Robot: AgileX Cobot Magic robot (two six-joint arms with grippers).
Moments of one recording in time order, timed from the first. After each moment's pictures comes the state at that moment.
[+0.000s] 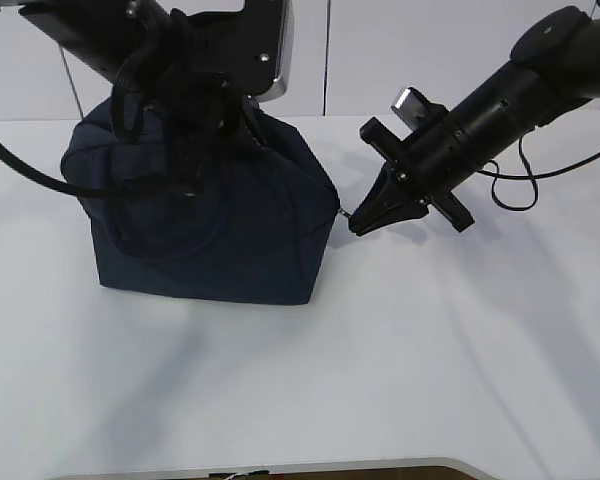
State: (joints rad) left arm -0.63 1.77 -1.45 -0.20 0.65 1.29; right arm 0.11 2.15 -1.65 0.84 1.22 -0.13
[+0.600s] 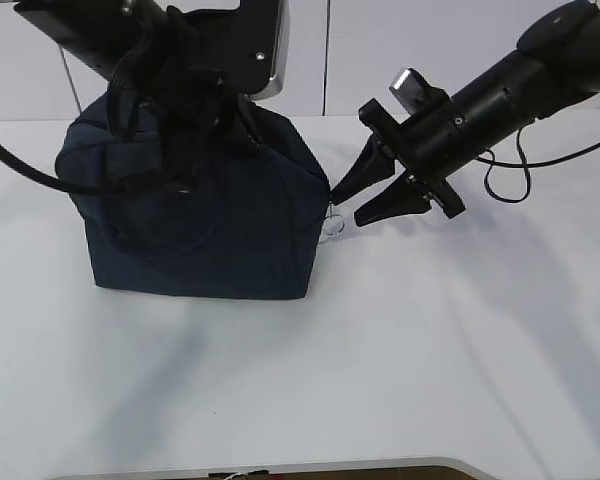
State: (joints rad) left arm -0.63 1.77 -1.45 -0.19 0.65 1.29; right arm 0.11 2.13 -1.65 0.93 1.21 -0.22
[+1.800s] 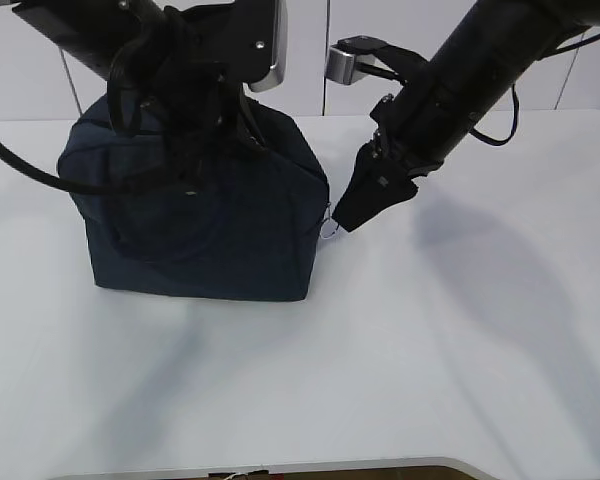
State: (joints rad) left arm -0.62 1.77 -1.45 -0.27 0.66 1.29; right arm 0.27 1.96 -1.65 0.58 1.22 -1.02
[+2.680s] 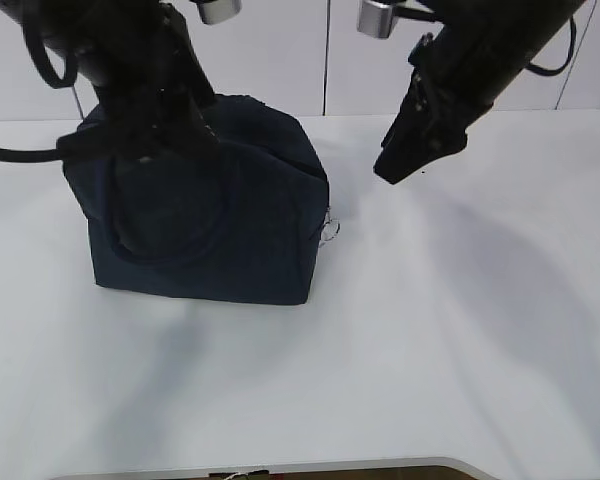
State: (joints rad) left arm -0.62 1.64 -1.45 -0.18 0.83 1.00; right arm 0.27 1.84 -1.68 0.41 1.22 -1.06
